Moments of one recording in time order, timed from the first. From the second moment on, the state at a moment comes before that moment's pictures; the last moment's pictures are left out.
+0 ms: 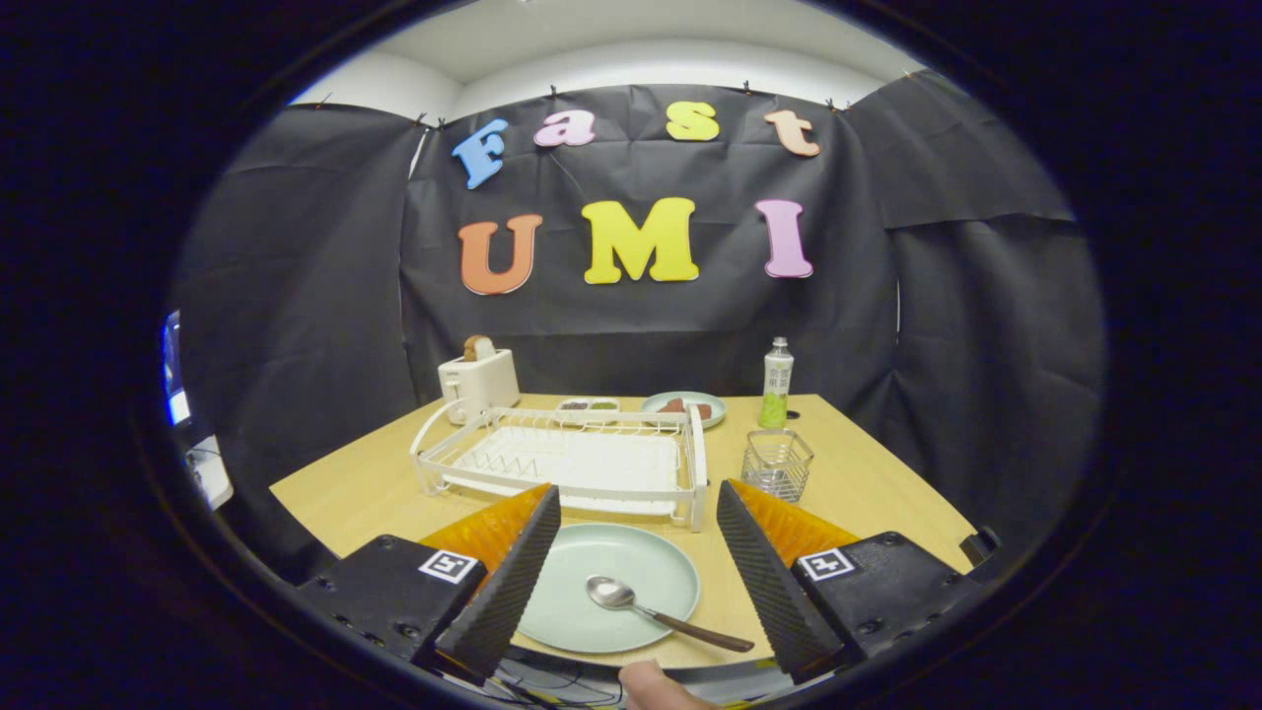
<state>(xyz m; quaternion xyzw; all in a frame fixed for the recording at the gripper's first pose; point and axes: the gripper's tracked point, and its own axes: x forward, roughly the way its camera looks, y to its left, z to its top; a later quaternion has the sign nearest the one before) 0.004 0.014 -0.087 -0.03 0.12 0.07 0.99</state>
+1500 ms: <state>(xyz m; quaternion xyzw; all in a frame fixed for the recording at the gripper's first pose) -0.040 0.009 -0.072 -0.02 0.07 0.06 1.00</state>
